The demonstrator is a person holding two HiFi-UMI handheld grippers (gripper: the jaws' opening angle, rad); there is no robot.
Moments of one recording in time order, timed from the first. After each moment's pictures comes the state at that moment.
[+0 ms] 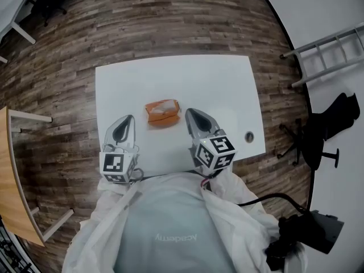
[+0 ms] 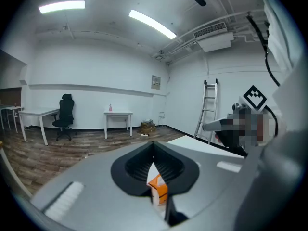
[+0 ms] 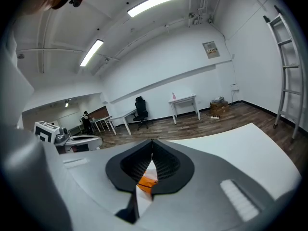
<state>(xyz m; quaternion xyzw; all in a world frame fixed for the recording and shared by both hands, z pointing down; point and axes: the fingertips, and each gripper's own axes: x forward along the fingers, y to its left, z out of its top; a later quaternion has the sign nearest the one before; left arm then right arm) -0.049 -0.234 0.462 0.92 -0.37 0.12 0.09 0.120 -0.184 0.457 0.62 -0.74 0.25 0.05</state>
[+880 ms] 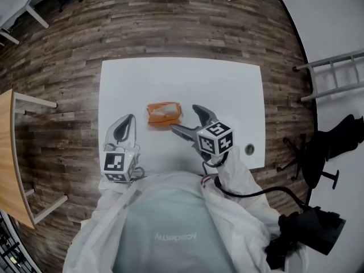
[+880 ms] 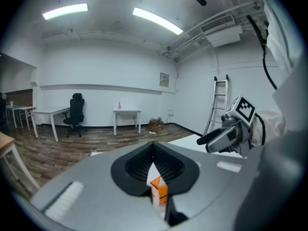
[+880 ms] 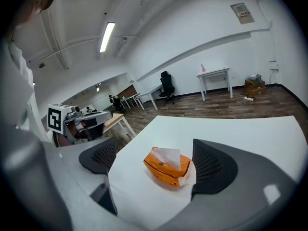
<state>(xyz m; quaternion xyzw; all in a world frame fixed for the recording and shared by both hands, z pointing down) -0.047 -0.234 0.467 0.89 -0.42 0.14 0.10 0.099 -0.202 0.522 0.42 -0.83 0.32 0.15</state>
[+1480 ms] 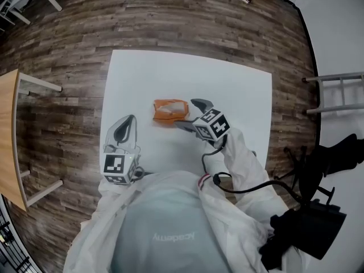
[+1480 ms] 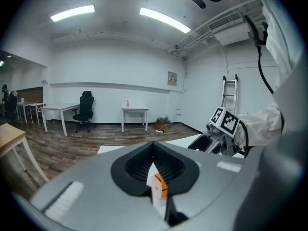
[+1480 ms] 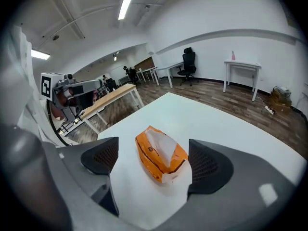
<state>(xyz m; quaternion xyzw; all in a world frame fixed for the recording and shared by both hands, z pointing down) -0.067 -0.217 0.472 0.86 -0.47 0.14 0.12 0.087 -0.217 0.584 0.29 -0.86 0.29 0.32</state>
